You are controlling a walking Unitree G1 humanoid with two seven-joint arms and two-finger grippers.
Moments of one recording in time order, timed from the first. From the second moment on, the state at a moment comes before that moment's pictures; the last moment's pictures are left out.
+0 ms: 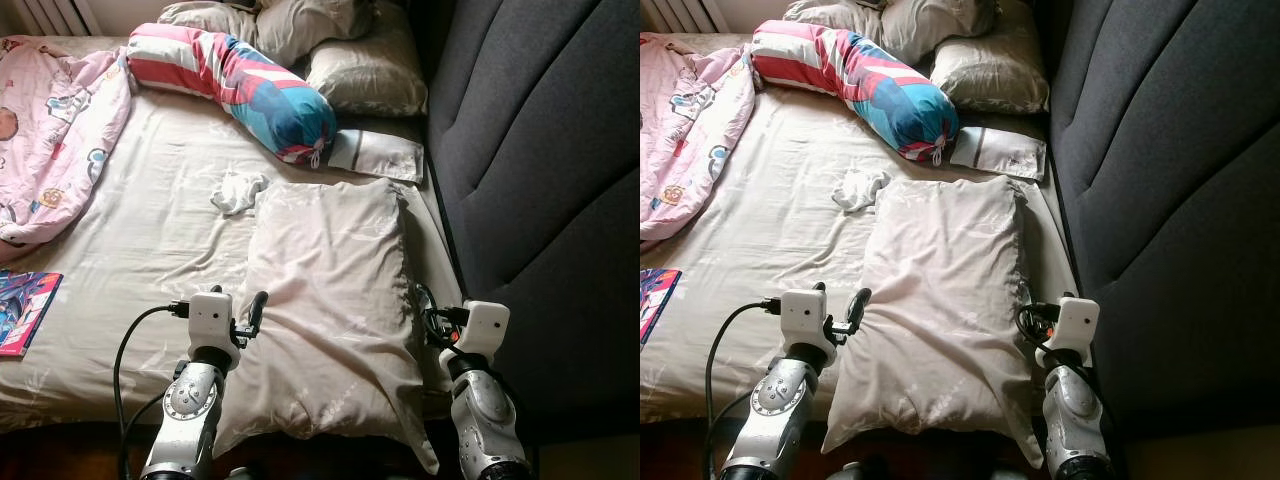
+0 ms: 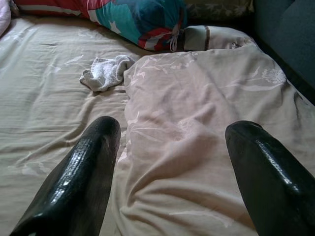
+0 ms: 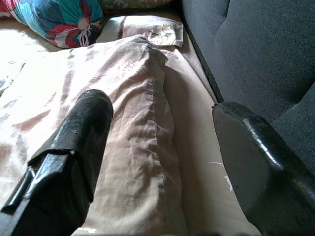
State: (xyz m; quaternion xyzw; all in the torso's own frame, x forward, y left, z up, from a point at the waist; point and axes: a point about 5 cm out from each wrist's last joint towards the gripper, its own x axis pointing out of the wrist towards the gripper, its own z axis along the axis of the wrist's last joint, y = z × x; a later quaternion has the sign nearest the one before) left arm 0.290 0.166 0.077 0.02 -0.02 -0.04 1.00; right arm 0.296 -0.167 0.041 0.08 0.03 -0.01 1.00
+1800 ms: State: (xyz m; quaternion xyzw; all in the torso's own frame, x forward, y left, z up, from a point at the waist) left arm 0.292 0.165 0.078 0.02 -0.02 -0.04 1.00; right arm 0.298 -0.161 0.041 0.08 0.04 0.00 1.00
